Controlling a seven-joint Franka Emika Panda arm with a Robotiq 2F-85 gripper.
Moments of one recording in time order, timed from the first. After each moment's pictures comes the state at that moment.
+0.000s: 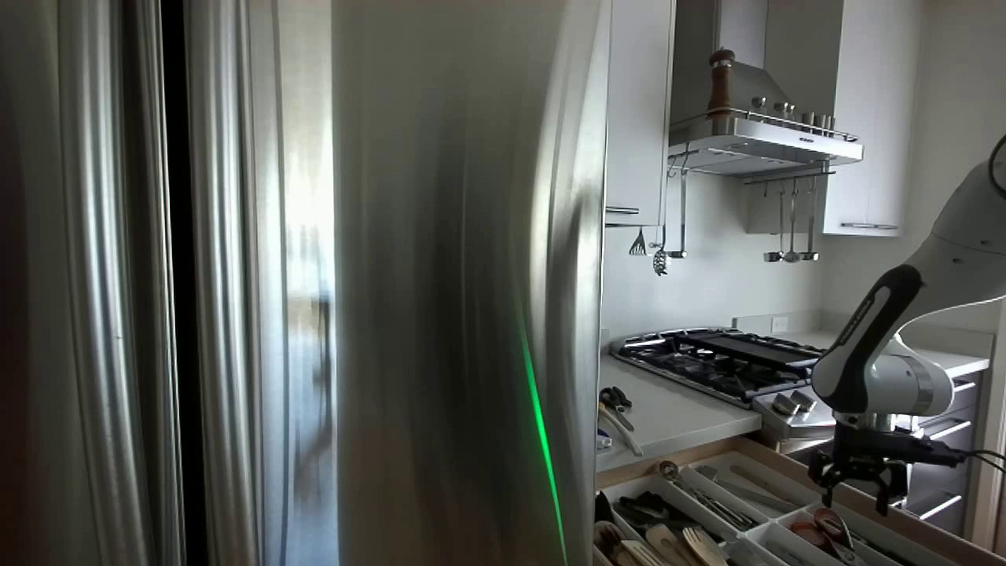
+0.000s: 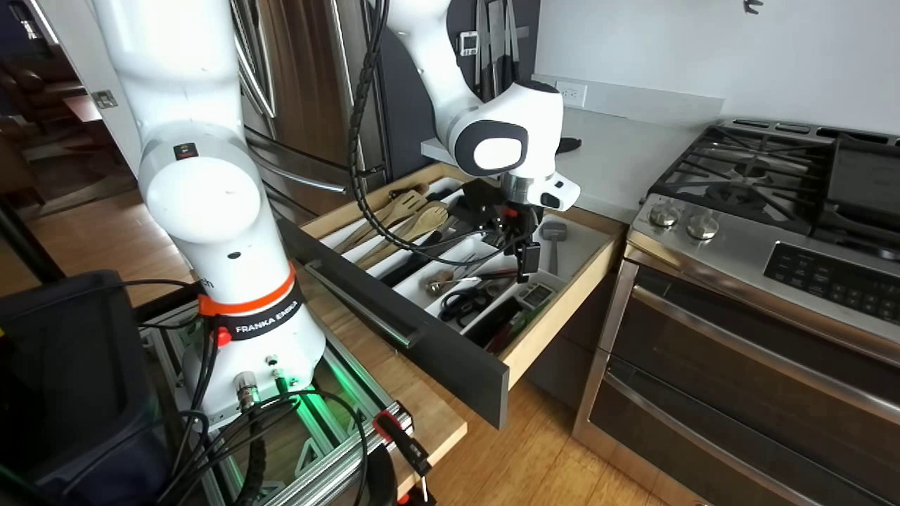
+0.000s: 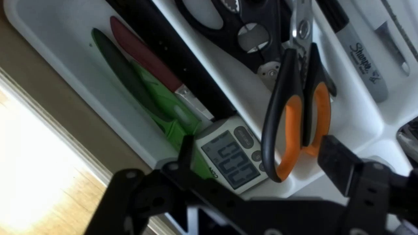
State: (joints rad) arm -0.19 0.17 -0.17 -2.55 0.12 2.71 0.08
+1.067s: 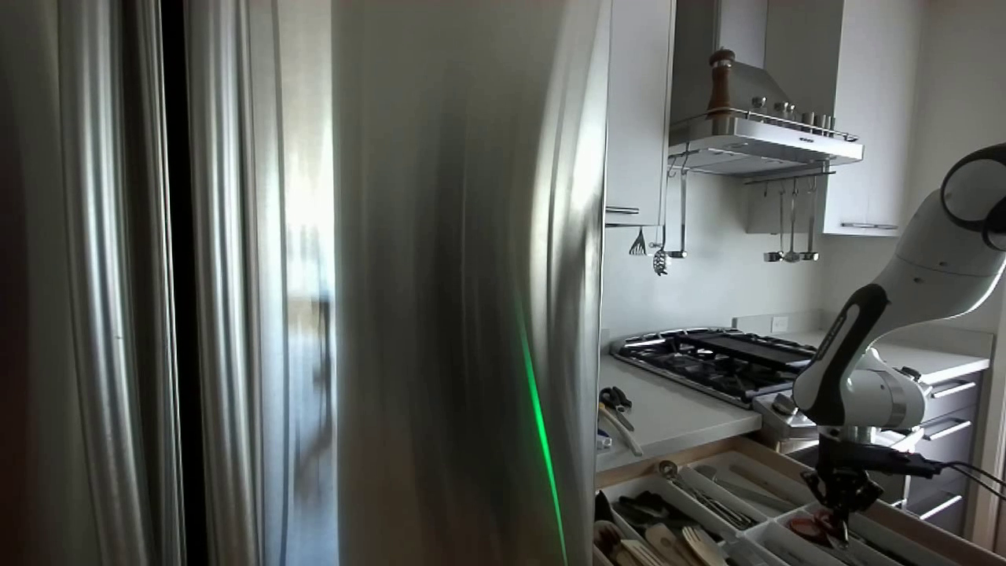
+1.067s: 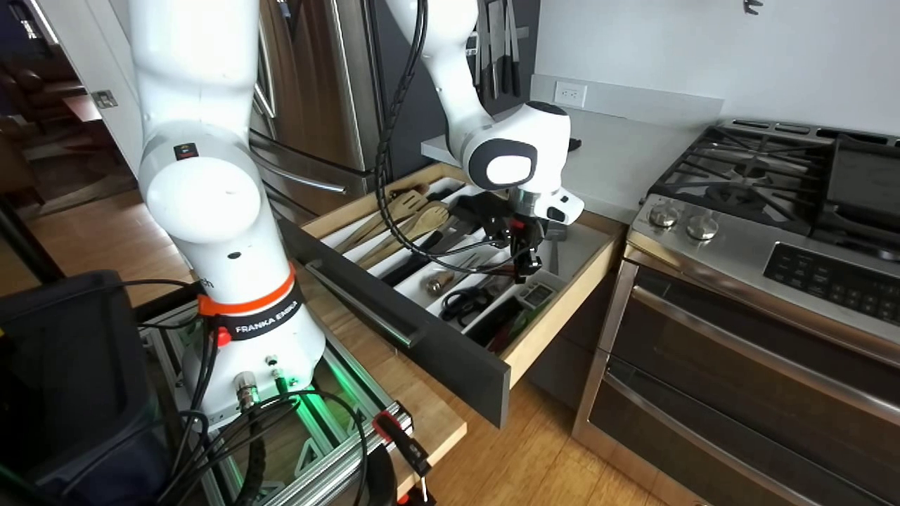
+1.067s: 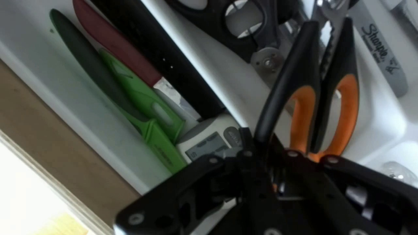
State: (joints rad) arm -0.19 0.31 -0.15 -2.46 0.16 2.73 0.08
